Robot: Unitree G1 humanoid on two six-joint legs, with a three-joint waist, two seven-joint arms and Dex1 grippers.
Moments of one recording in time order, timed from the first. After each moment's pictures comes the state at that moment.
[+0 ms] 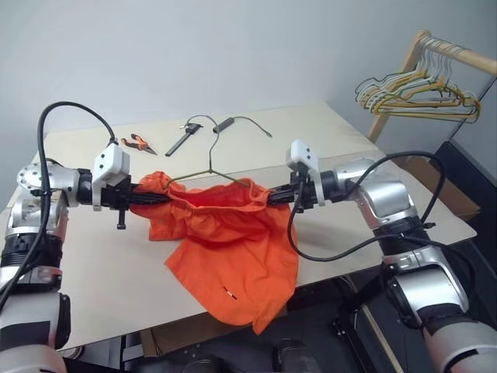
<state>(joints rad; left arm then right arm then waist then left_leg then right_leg) -0.70 0.85 0.02 0.53 -0.29 0.05 -1.57 -0.86 -0.48 0.24 0.24 0.26 0.60 1.26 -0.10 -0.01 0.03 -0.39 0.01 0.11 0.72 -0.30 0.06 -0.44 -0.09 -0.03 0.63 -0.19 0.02</state>
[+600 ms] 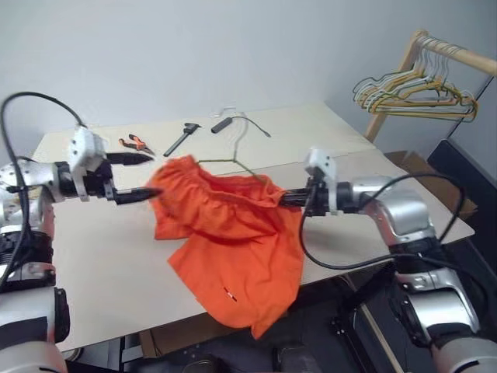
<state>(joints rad) -0.74 0.86 0.19 0.61 -0.36 0.03 -1.44 -0.68 -0.55 0.10 0.08 0.32 0.74 1.06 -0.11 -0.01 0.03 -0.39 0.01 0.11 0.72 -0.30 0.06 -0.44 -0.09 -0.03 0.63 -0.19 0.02</state>
